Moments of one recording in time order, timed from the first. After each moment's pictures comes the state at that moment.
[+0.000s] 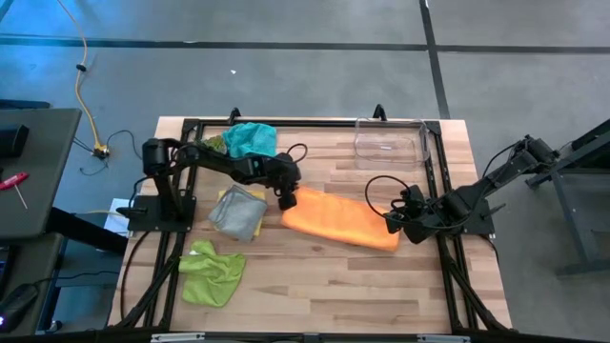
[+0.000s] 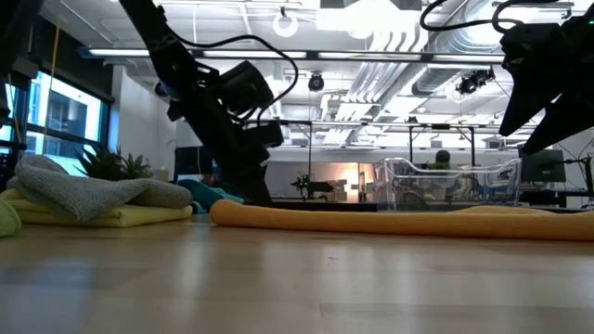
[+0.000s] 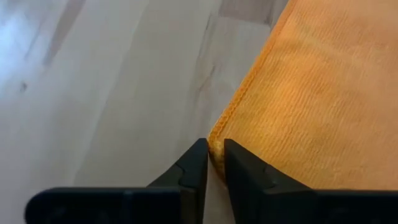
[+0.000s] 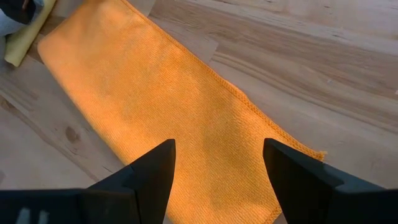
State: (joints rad) left arm 0.40 1.83 0.86 0.06 0.03 0.03; right arm 0.53 0.94 0.59 -0.85 0.54 1.59
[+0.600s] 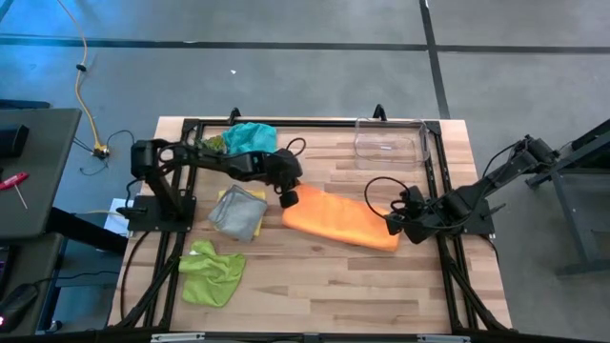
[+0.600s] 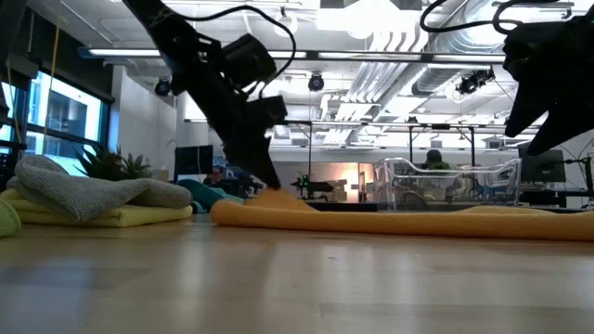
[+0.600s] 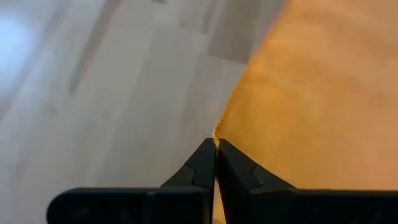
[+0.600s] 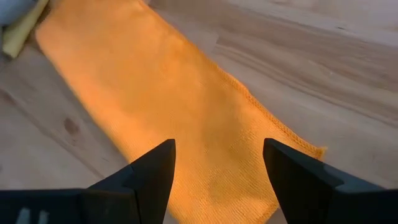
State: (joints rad) left arm 0.36 1.73 0.92 -0.09 0.02 -0.02; right arm 0.53 0.93 0.59 -0.85 0.51 1.57
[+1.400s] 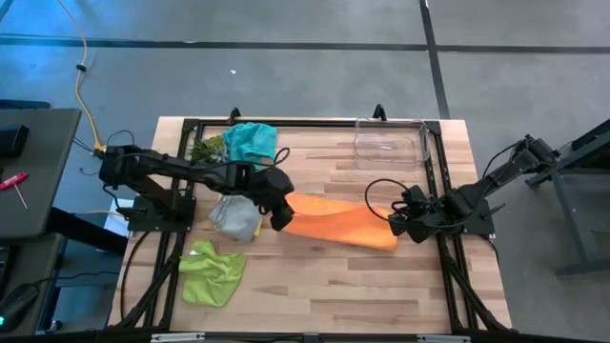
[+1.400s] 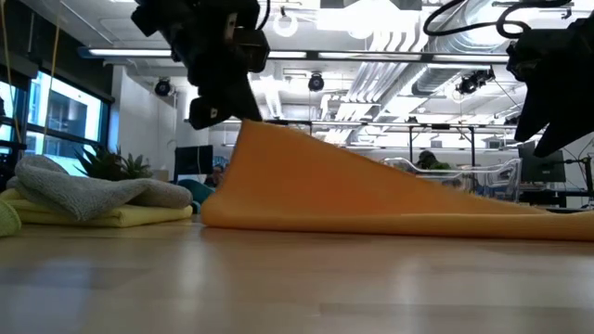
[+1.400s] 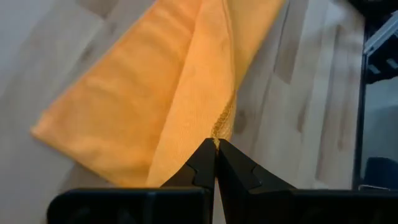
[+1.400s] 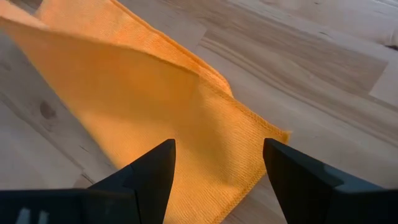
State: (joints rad) left arm 0.13 1.50 0.96 -0.33 0.16 -0.55; right arm 0.53 0.91 0.59 -0.92 0.49 1.52
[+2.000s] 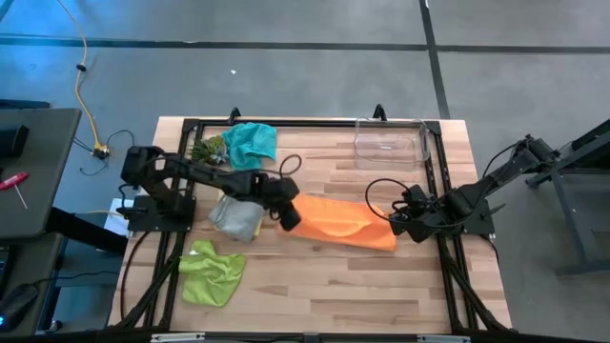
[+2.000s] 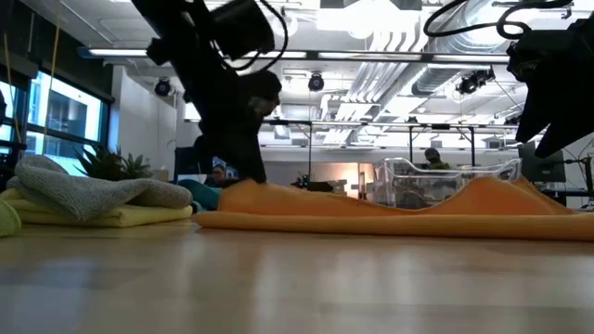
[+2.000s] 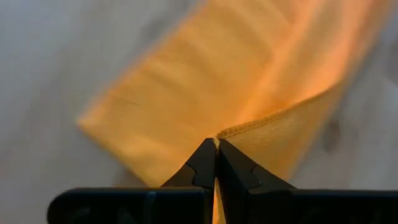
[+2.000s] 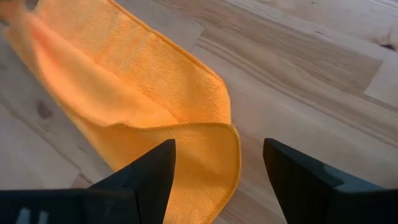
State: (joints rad) left arm 0.14 1.68 0.95 -0.28 -0.03 -0.56; right arm 0.53 0.91 0.59 -0.93 0.49 1.52
